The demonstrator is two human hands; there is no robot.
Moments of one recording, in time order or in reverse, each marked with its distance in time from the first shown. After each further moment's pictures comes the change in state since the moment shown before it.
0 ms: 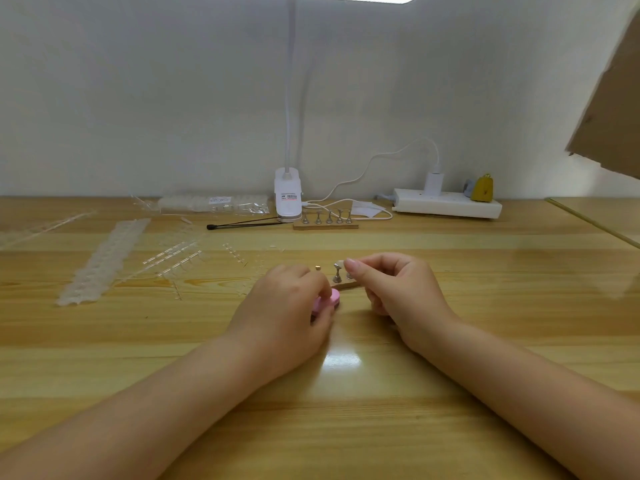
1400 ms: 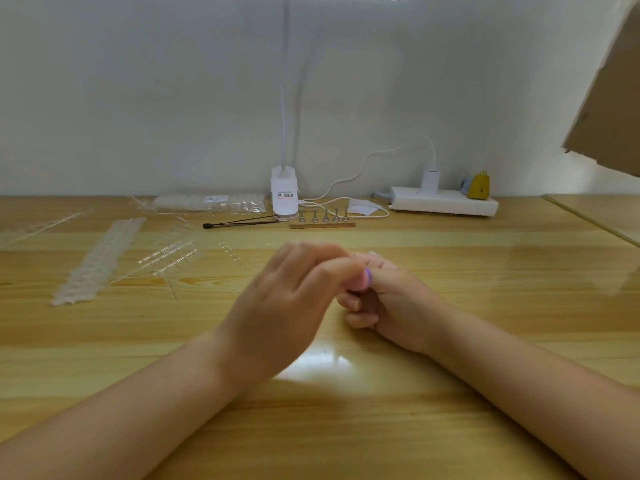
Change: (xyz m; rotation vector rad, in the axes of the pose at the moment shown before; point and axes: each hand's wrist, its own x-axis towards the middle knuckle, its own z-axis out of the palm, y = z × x) left_hand 0.007 -0.002 -0.001 -0.045 0.387 0.476; right_hand -0.001 -0.009 0.000 0.390 -0.500 0.217
